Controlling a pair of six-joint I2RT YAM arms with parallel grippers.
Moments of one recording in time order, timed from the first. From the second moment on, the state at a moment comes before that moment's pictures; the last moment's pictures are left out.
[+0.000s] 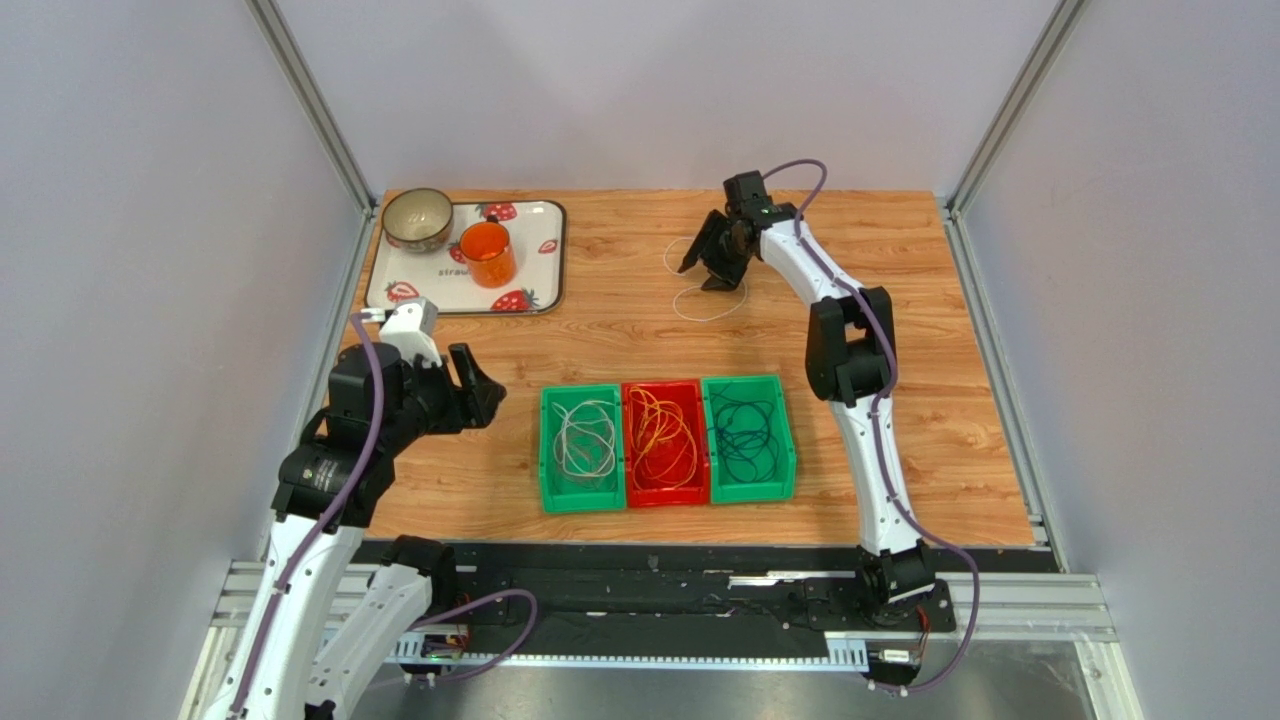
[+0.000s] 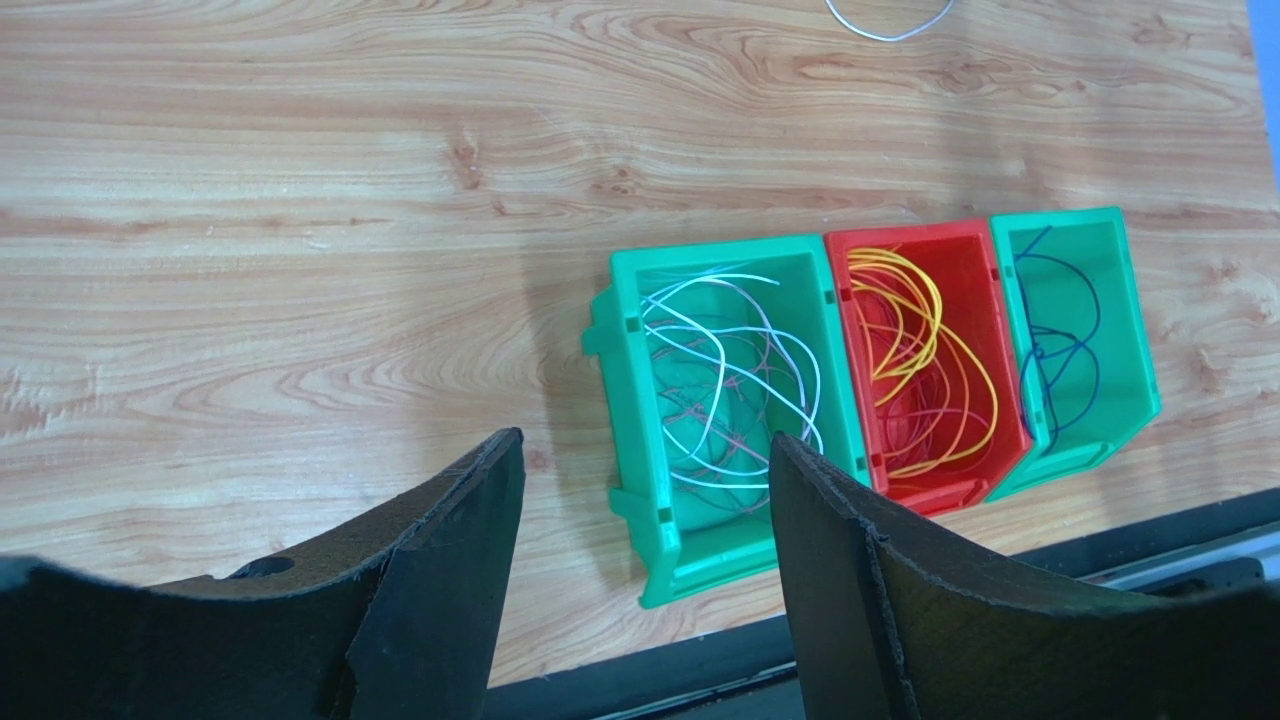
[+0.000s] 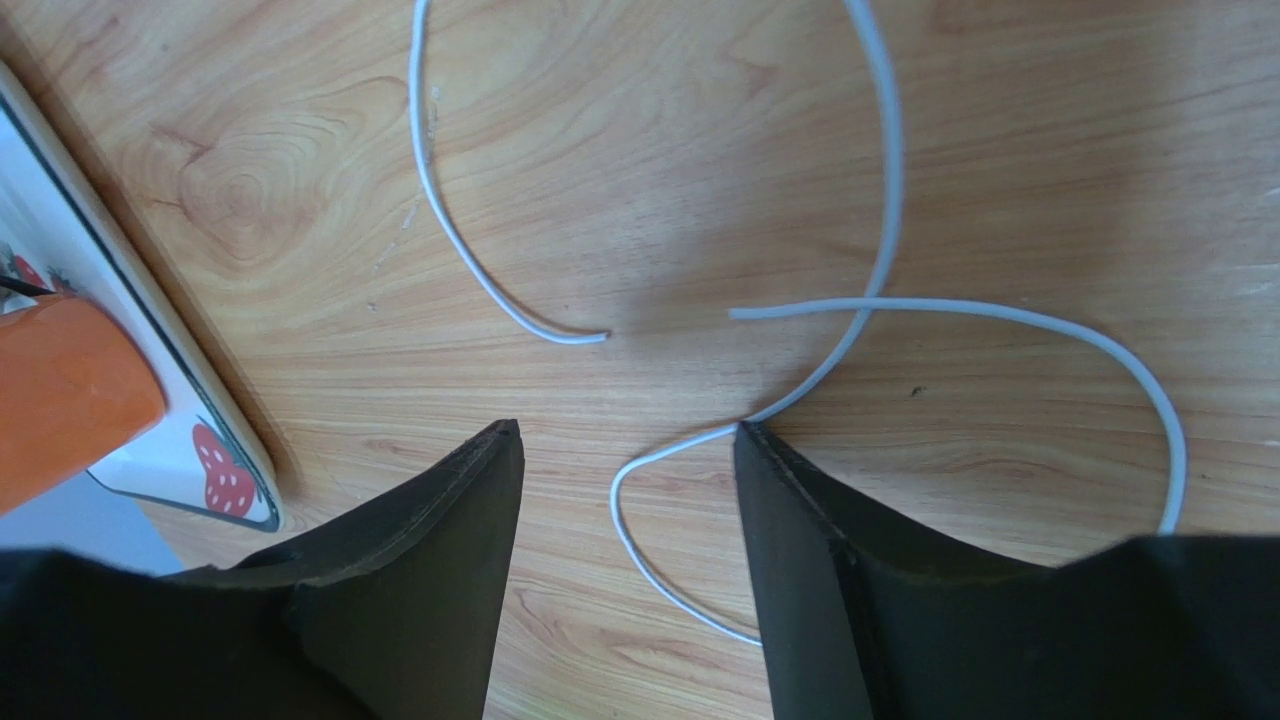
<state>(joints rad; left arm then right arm) -0.21 0.64 0.89 -0.79 0.13 -0.35 0.29 2.56 2.30 -0.72 -0.22 0.81</state>
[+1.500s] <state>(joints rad) -0.19 0.67 0.89 -0.79 0.15 -0.35 0.31 2.49 2.14 -0.65 -0.26 0.88</state>
